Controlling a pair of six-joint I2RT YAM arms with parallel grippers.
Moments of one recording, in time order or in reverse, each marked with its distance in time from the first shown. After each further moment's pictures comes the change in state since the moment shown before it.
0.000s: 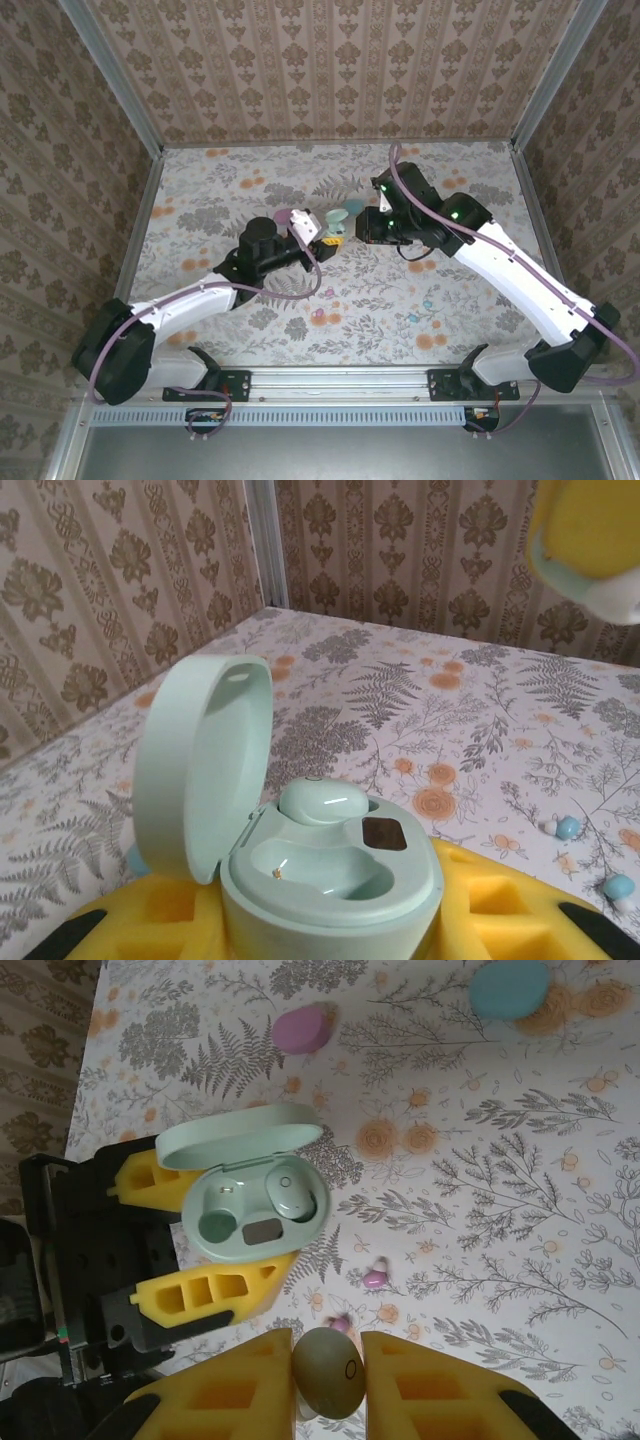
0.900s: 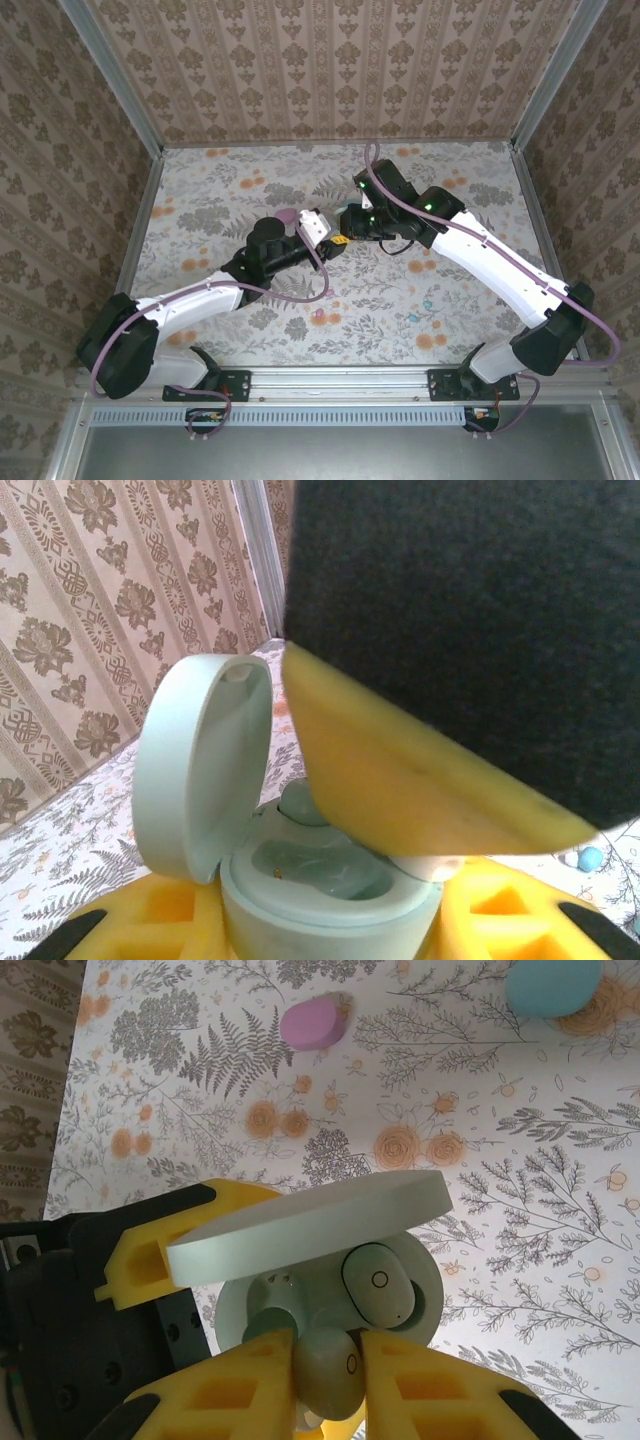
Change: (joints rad) left arm -0.054 0.029 0.039 0.034 -0.058 0.037; right arm 0.024 0.109 0.032 0.064 0.006 0.016
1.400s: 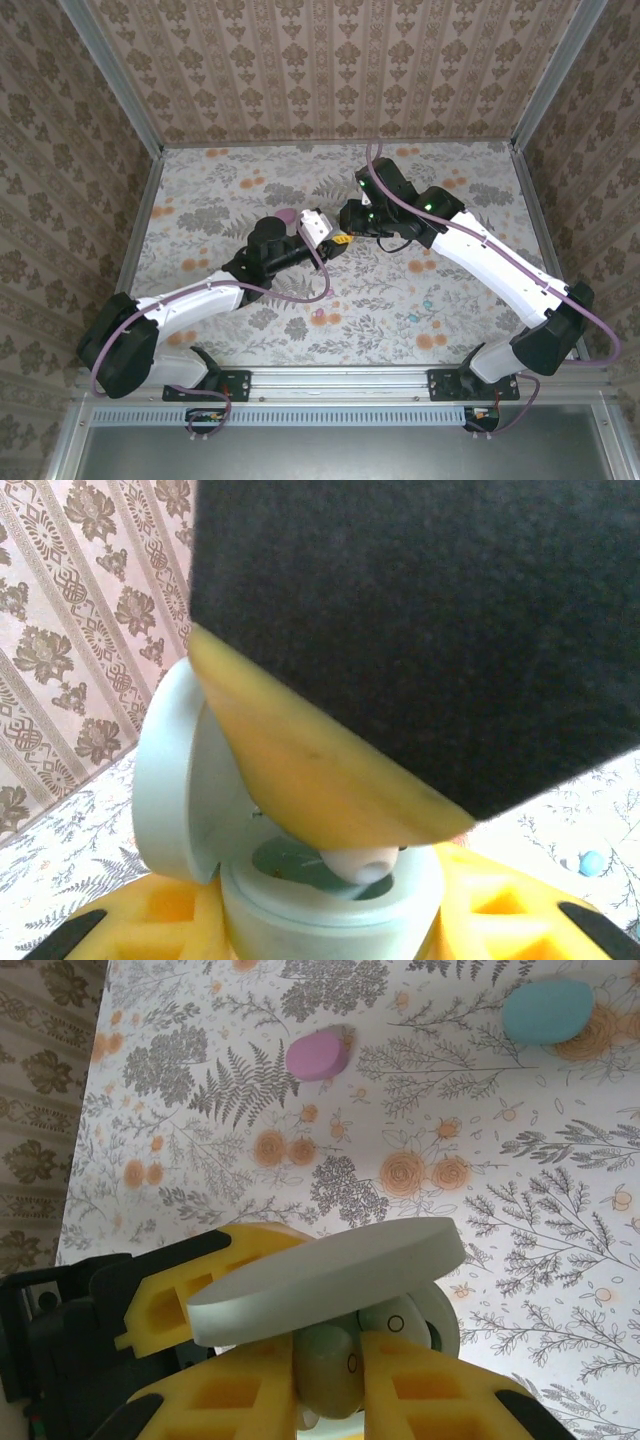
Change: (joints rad) left arm -0.007 0.003 0.008 0.001 -0.005 0.007; right arm 0.003 0.000 0.000 0.035 0.035 0.034
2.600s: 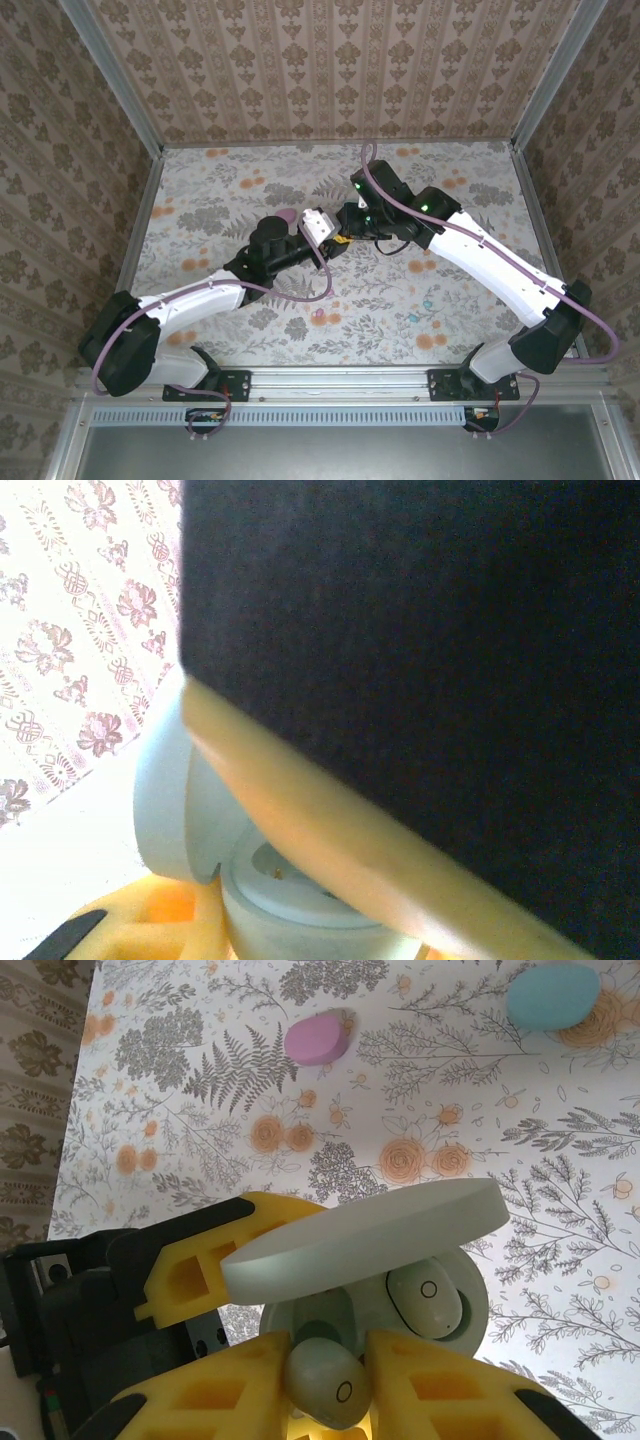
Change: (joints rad) left arm -0.005 0.013 0.013 -0.011 -0.018 0.000; right arm 0.024 0.012 0.019 -0.032 0.000 -0.005
